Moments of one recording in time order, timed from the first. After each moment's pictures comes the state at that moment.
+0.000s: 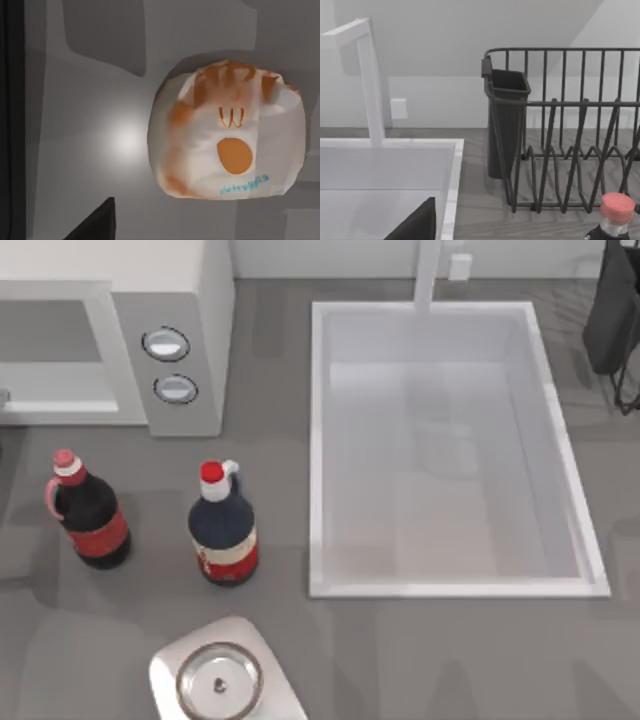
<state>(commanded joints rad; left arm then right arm) 0.24 1.85 1.28 -1.00 0.00 0.06 0.00 0.00 0.00 0.00 0.00 0.00</state>
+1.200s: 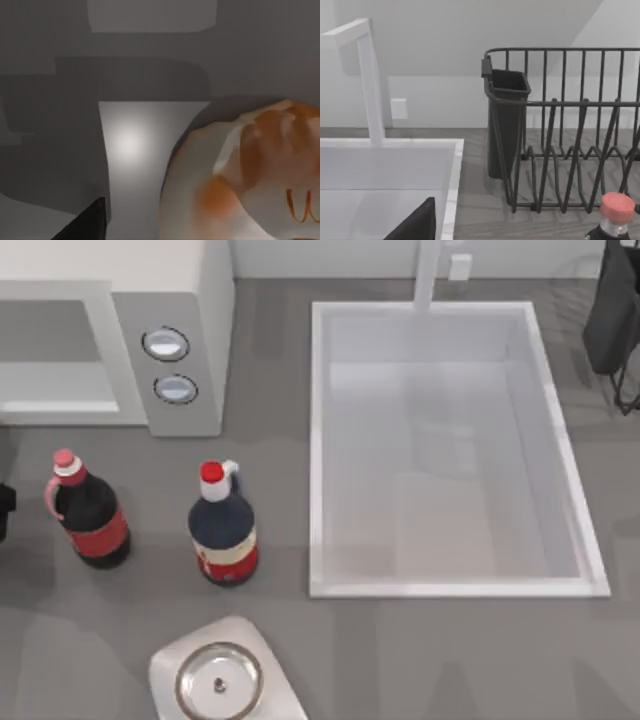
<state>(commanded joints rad) 0.24 2.00 1.12 -0.70 0.00 0.07 0.00 0.00 0.00 0.00 0.00 0.00</state>
